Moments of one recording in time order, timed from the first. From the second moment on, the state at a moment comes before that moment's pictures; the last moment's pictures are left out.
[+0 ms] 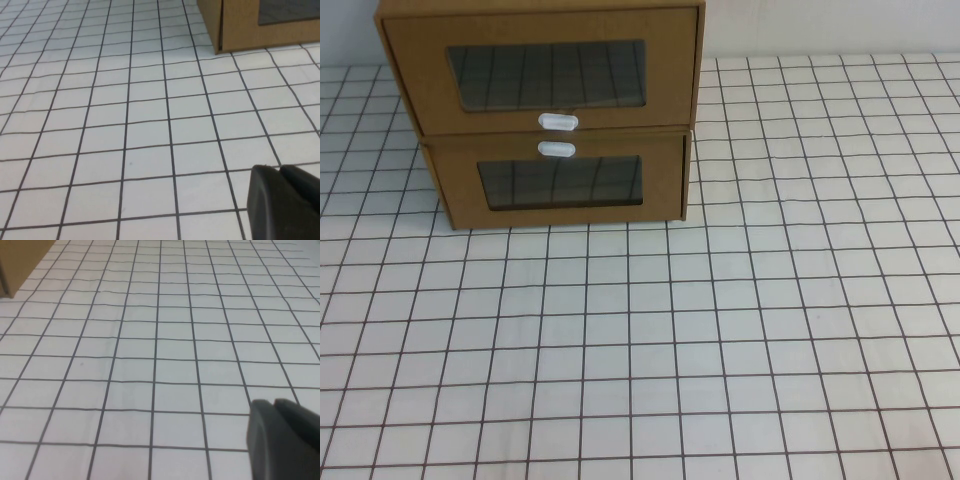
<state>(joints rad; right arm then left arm) 0.04 -0.01 0.02 0.13 0.36 -0.10 -0.04 -0.01 0.03 0.03 0.39 0.08</state>
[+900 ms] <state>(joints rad) 0.04 -0.01 0.02 0.13 0.36 -0.10 -0.04 0.05 -0.07 -0.48 0.21 -0.07</state>
